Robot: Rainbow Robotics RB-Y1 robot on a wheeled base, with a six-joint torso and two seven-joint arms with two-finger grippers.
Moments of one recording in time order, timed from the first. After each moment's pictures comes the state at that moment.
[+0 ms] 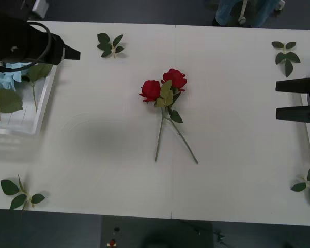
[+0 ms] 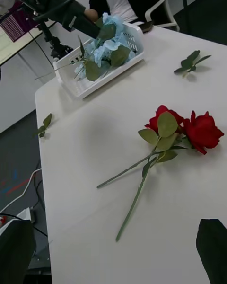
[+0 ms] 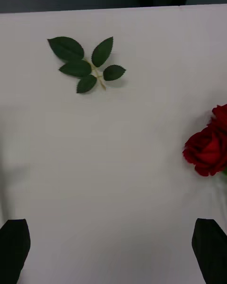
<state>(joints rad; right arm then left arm) -0.11 -1.21 0.03 -1.71 -2.36 1.10 2.72 -0.67 0.59 0.12 -1.65 0.83 1.48 -1.59</state>
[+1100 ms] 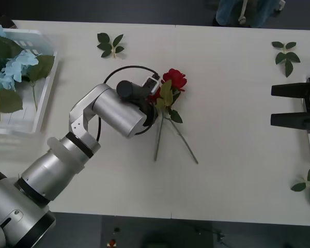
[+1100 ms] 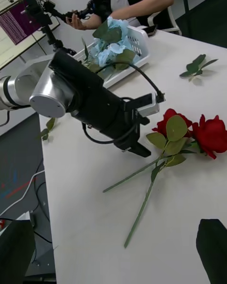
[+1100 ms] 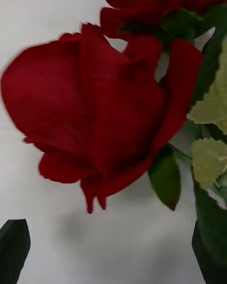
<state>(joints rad) -0.05 -1.21 0.01 -1.79 -2.36 1.04 2.72 -0.65 0.21 -0.52 -1.30 0.20 0.99 -1.46</state>
